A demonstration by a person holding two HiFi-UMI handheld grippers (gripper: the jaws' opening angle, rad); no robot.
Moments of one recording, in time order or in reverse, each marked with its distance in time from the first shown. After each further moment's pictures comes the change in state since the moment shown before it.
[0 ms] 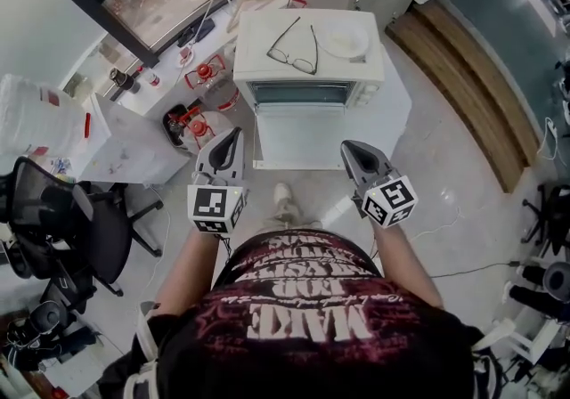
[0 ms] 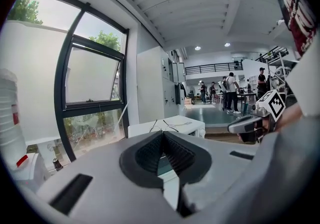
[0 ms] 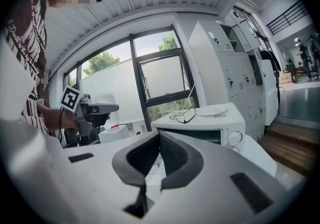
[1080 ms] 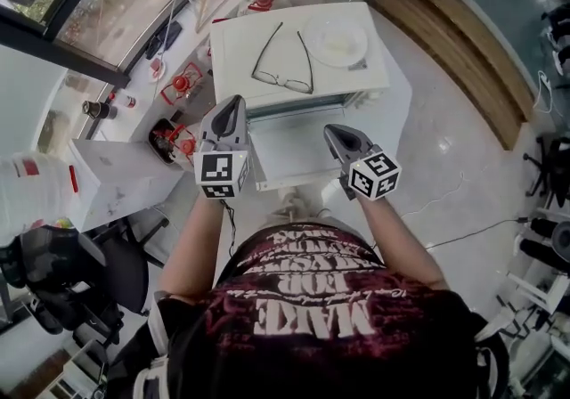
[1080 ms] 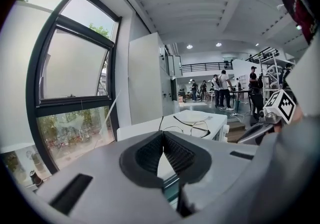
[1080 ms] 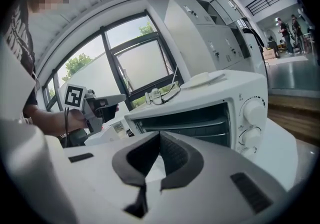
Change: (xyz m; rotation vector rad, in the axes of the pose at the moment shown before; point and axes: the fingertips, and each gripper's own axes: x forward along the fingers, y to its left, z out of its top) left arm 0.183 0.065 -0.025 0.037 0.013 -0.127; right arm 0.126 -0.073 -0.052 0.219 0.109 -0.103
